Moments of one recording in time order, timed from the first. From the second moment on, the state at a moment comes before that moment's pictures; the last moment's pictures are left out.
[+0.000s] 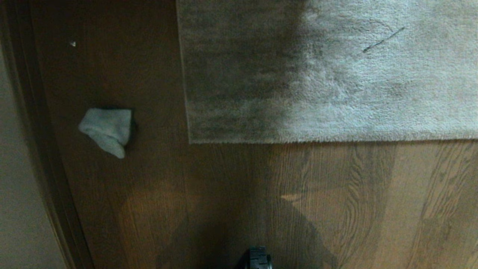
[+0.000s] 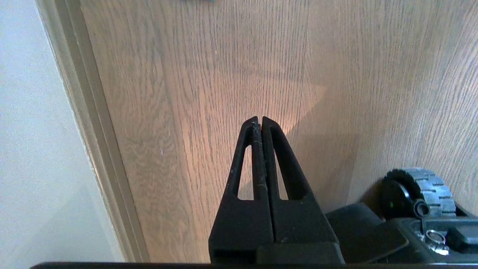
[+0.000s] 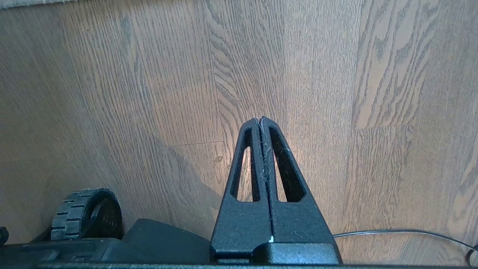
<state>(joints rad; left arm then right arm) -0.01 0.02 0.00 0.01 -0.02 -0.01 0.01 0.00 0.00 -0.01 -0.06 0.07</state>
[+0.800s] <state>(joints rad) -0.01 0.00 0.00 0.00 -0.02 -0.02 0.01 0.00 0.00 -0.01 -0.06 0.07</state>
